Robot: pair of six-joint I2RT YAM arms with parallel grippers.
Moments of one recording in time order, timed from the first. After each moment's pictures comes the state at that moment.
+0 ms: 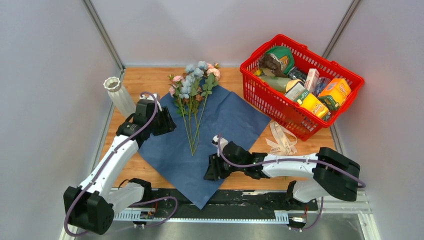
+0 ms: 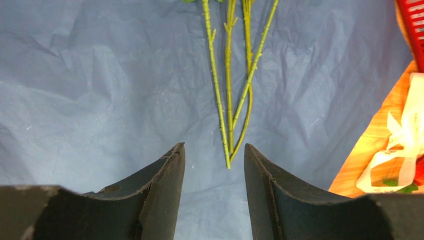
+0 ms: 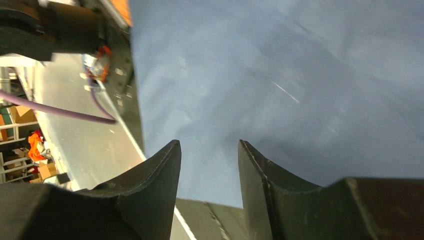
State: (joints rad) left arm -0.27 1.02 0.84 -0.59 0.06 -0.51; right arm 1.13 1.38 0.54 0.17 -0.23 0.80
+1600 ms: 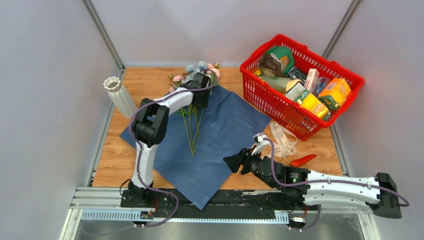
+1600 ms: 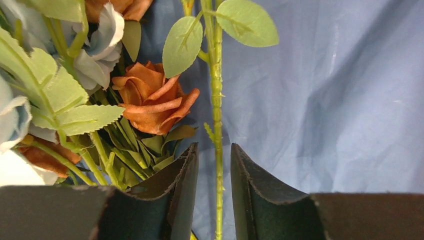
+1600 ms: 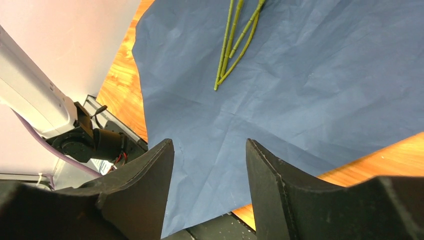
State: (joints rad) left arm -0.48 2.16 1.64 -0.43 -0.07 -0.25; right arm 1.35 0.68 0.37 0.01 0.55 0.85
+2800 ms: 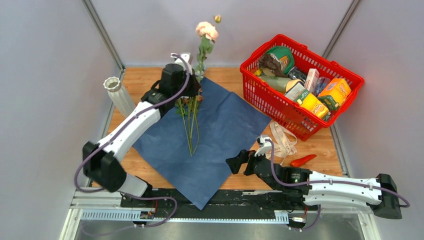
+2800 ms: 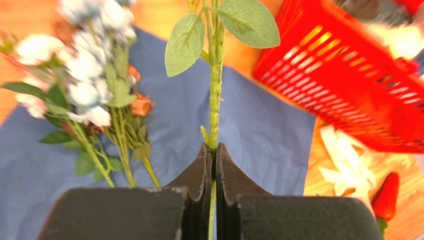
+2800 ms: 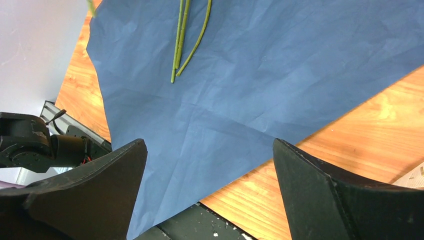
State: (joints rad) left arm -0.51 1.52 1.37 -0.31 0.02 -0.36; right arm 1.35 0.65 0.37 -0.17 0.63 0.90
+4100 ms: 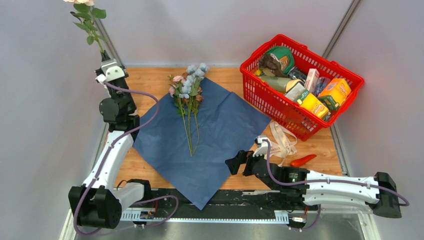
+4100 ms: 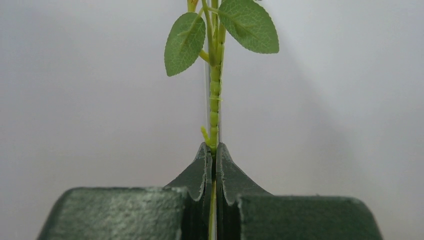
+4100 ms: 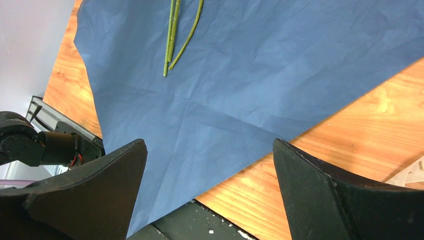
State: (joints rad) left arm -0.08 1.07 0.89 0.91 -0.41 0.37; right arm 1.35 0.68 0.37 -0.18 0.62 0.92
